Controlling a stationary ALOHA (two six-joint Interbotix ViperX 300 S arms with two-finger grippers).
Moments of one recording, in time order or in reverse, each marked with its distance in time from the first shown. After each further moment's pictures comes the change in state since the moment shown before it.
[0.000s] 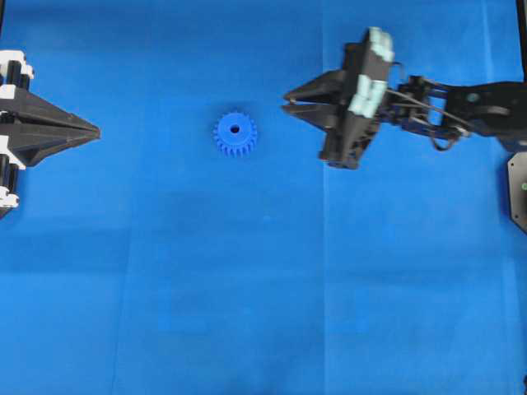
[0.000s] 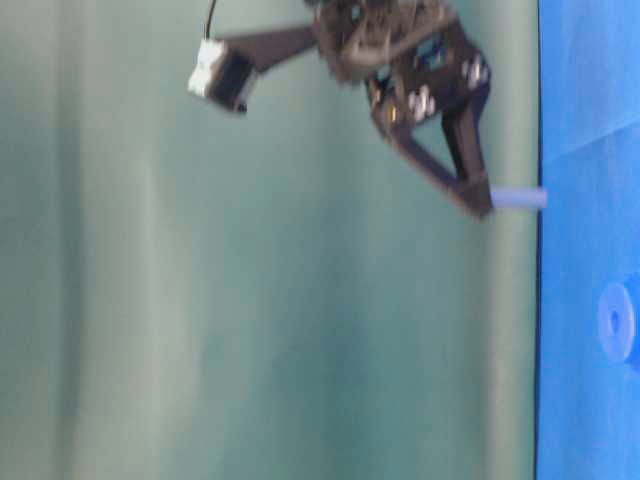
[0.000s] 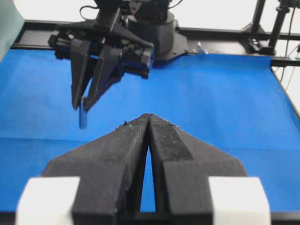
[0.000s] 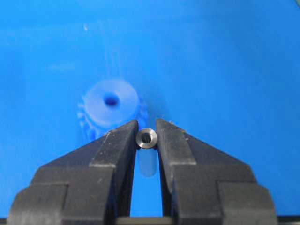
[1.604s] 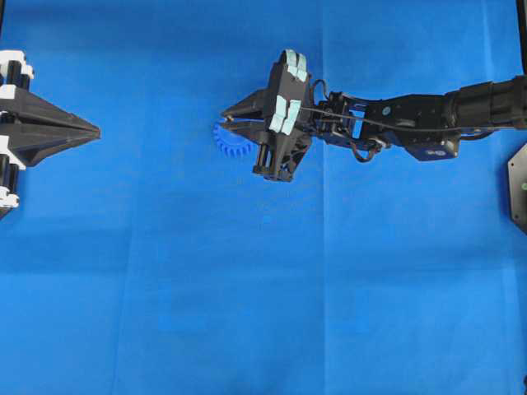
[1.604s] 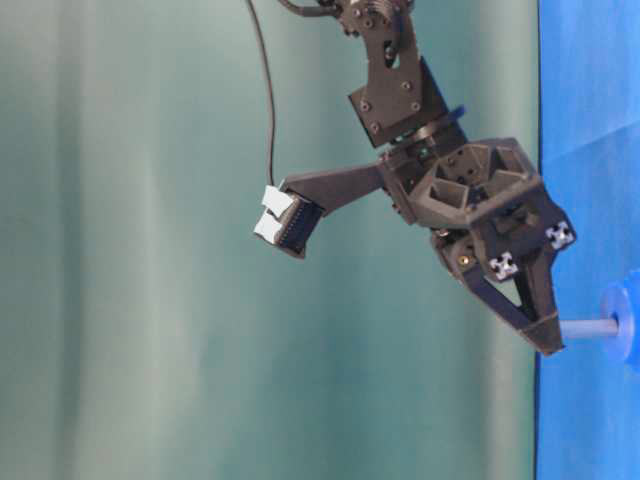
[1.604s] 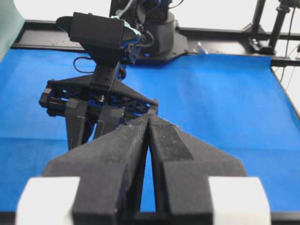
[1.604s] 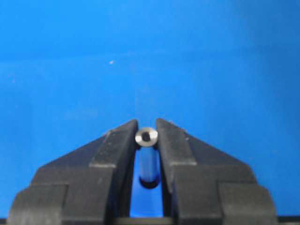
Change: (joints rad) left arm 0.000 0.000 0.000 0.000 0.000 -0.002; right arm 0.048 0.298 -0.241 0.020 -0.028 0.006
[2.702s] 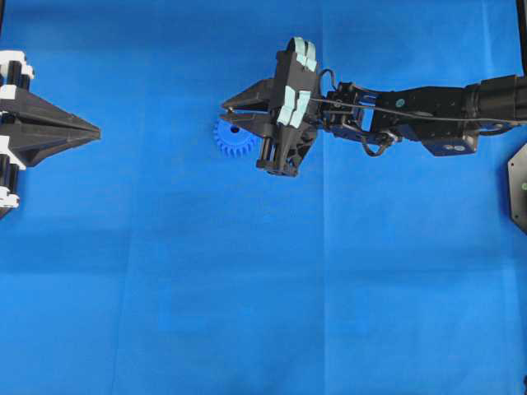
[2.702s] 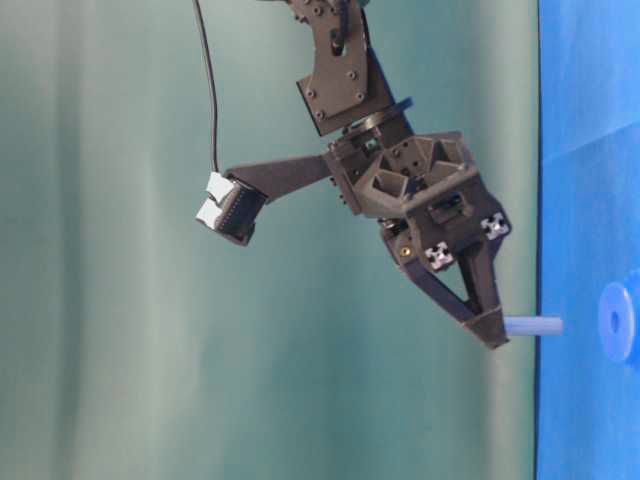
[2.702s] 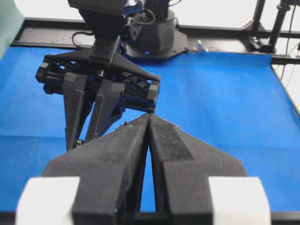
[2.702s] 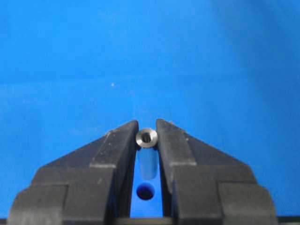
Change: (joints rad) left arm 0.000 0.000 0.000 0.000 0.009 0.000; right arm -0.002 -0.092 0.009 -0.003 0.023 -0.021
